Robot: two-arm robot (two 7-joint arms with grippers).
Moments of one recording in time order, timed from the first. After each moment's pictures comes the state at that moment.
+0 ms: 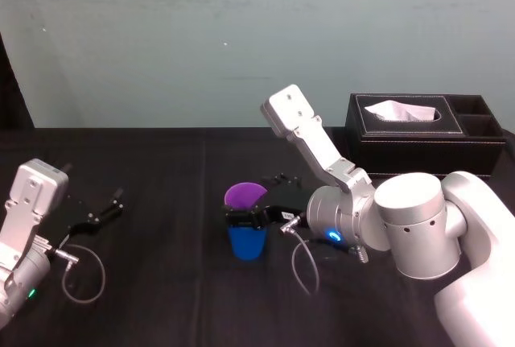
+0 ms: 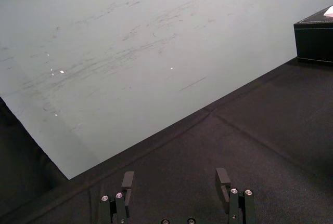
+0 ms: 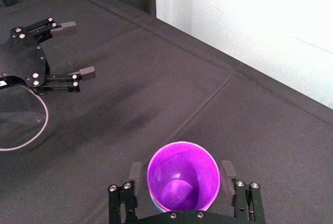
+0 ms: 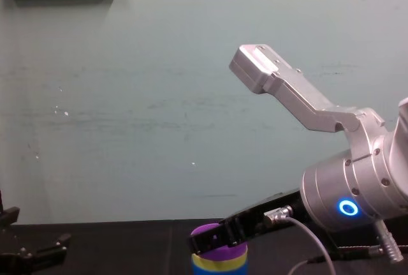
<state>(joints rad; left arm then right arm) -0.20 0.60 0.45 -1.41 -0.25 -0.12 0.03 0.41 0.18 -0.45 -1.55 0.05 0.72 0.41</state>
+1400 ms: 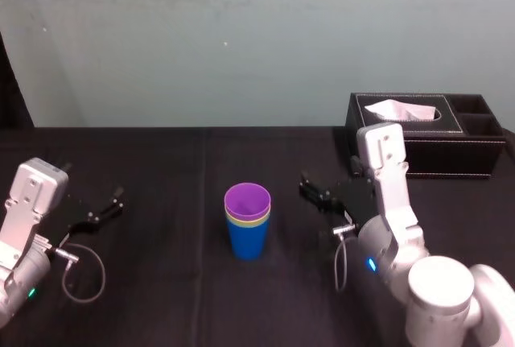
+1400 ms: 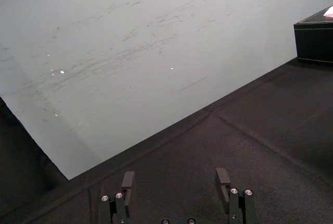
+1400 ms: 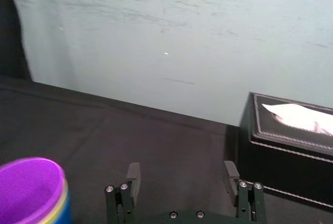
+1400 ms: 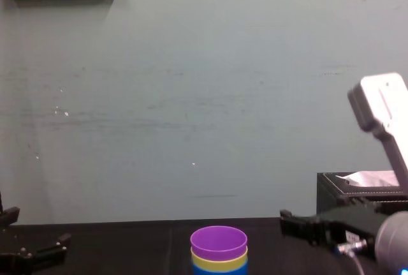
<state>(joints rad) -0.20 0.60 0.45 -1.41 -0.25 -0.12 0.03 0.19 0.09 -0.25 -1.46 -0.02 0.19 0.03</state>
